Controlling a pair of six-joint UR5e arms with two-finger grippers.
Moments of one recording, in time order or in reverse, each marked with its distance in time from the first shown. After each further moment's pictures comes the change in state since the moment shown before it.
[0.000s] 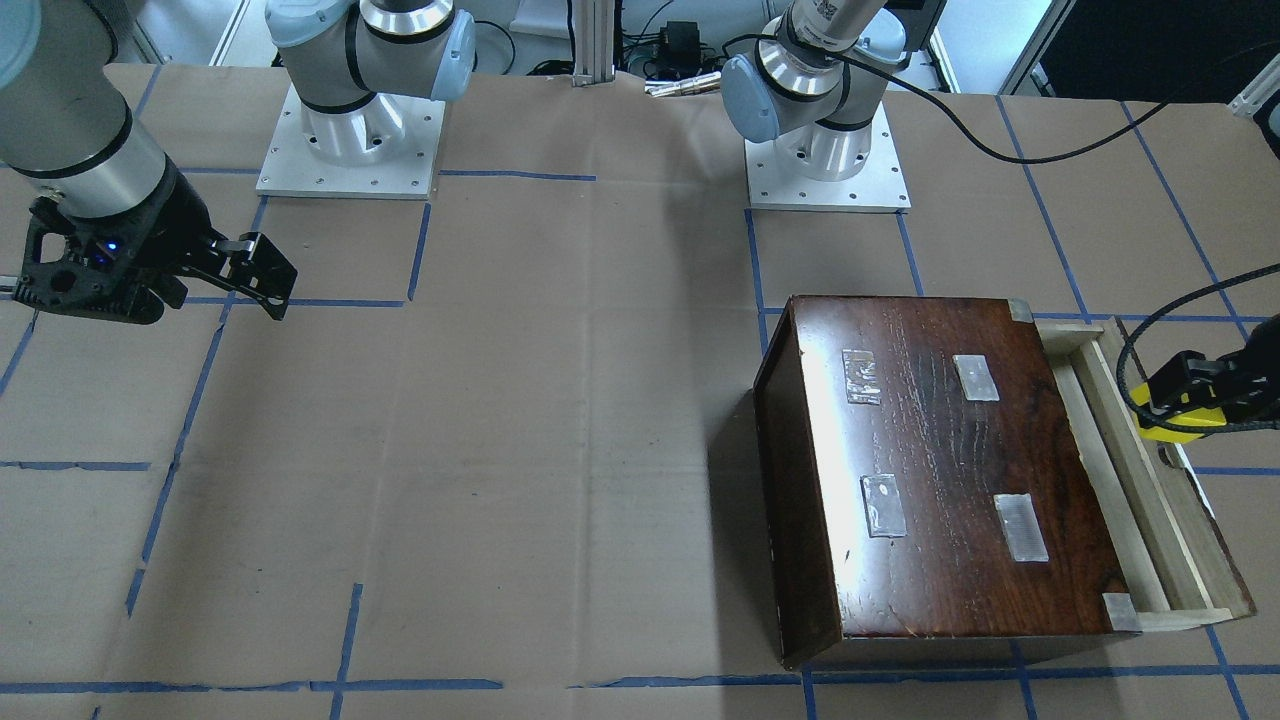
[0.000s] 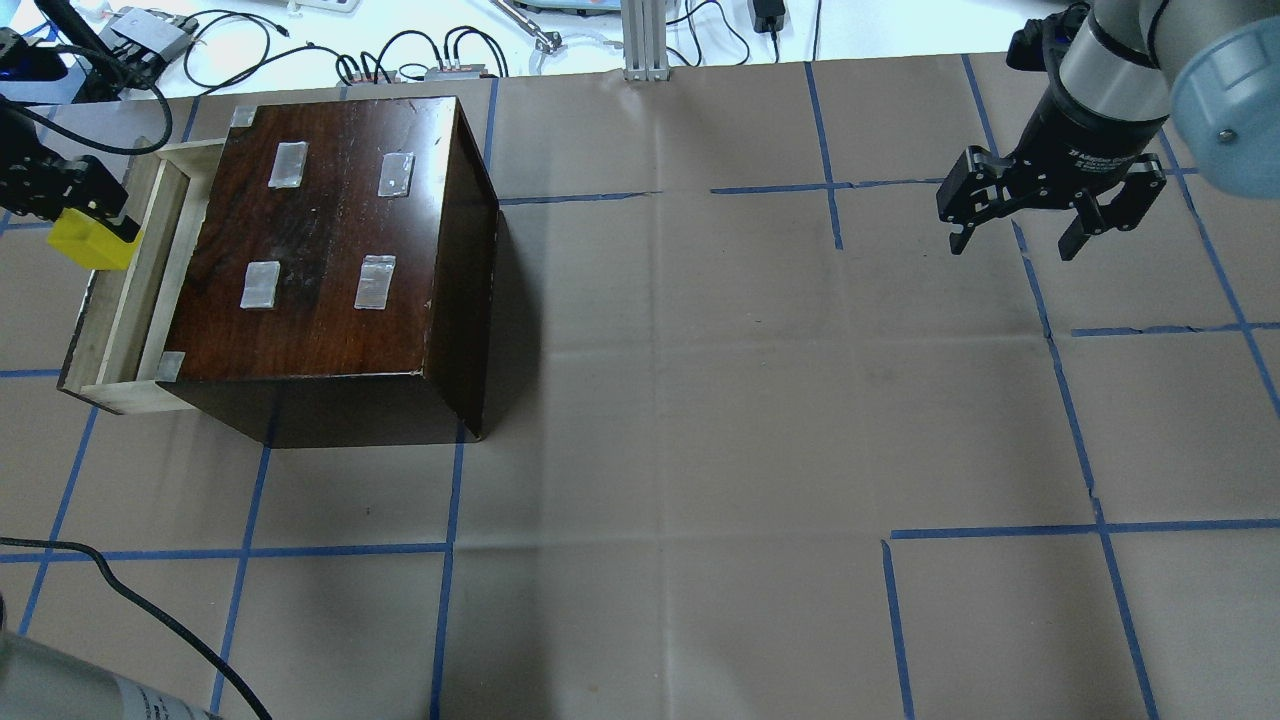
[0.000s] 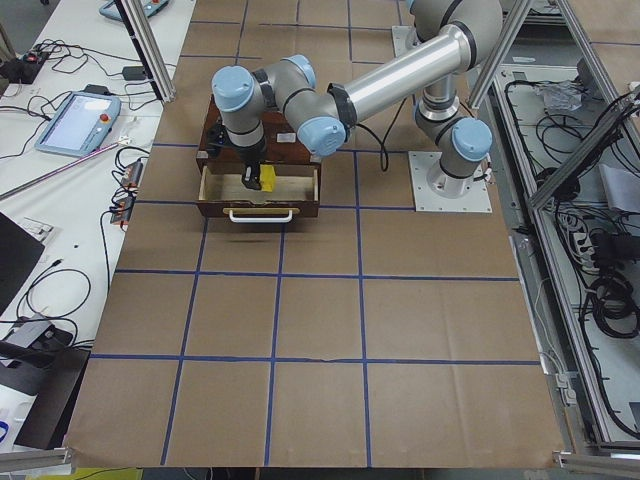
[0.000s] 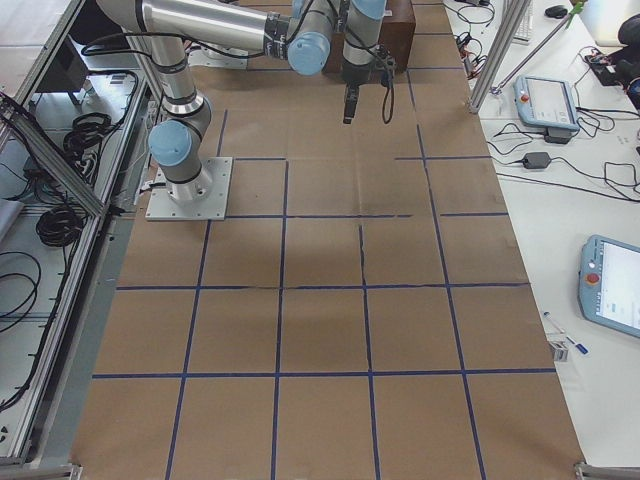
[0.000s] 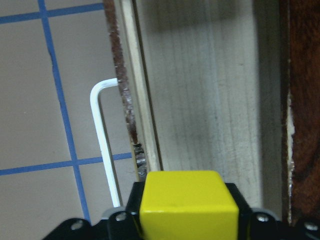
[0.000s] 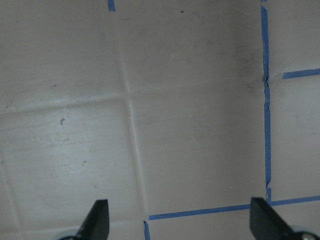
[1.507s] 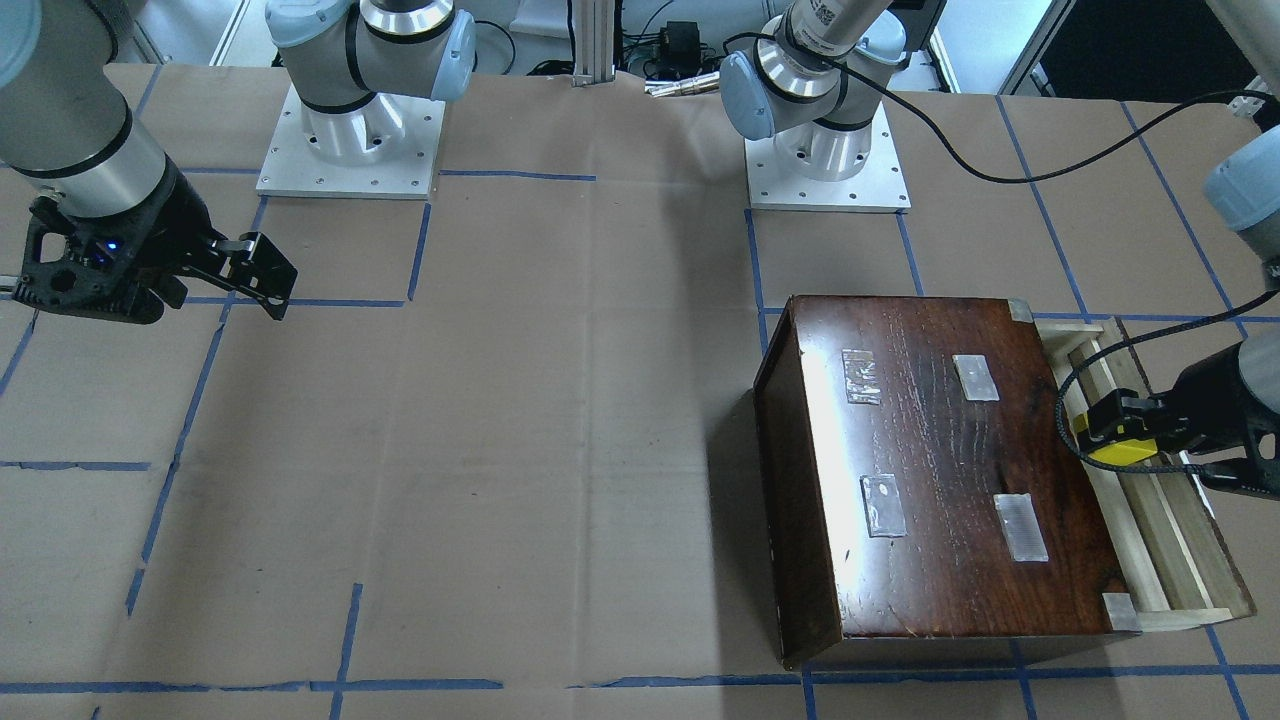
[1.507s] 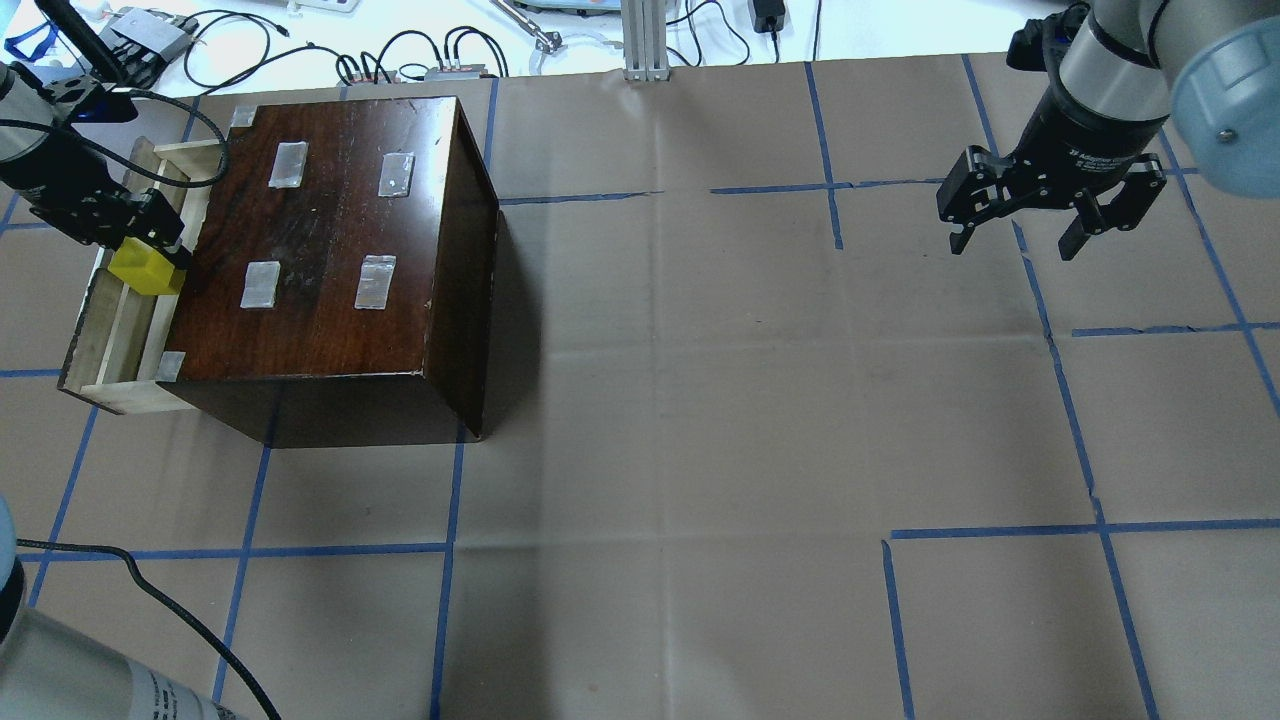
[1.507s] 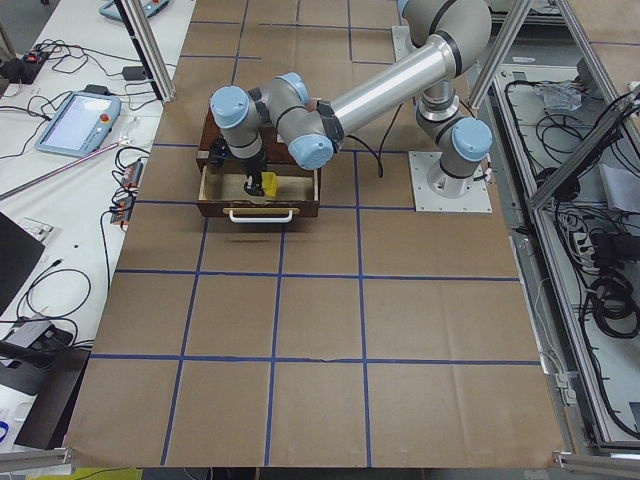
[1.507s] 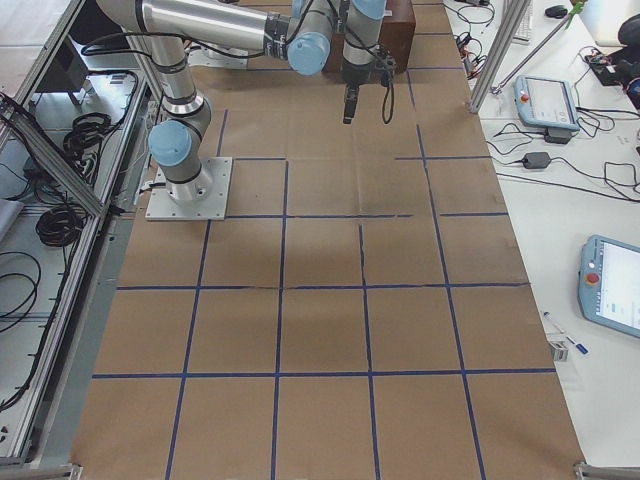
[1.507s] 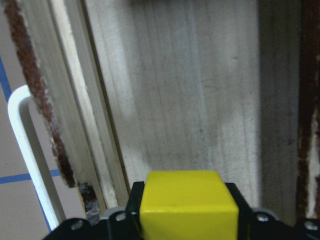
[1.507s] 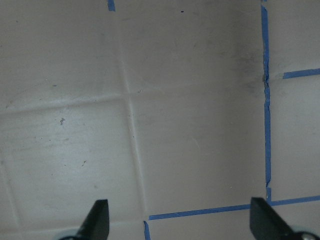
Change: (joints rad) left arm -0.027 -0.052 -0.029 0.028 0.008 -0.018; right arm 0.000 0.000 -0.001 0.000 0.000 0.000
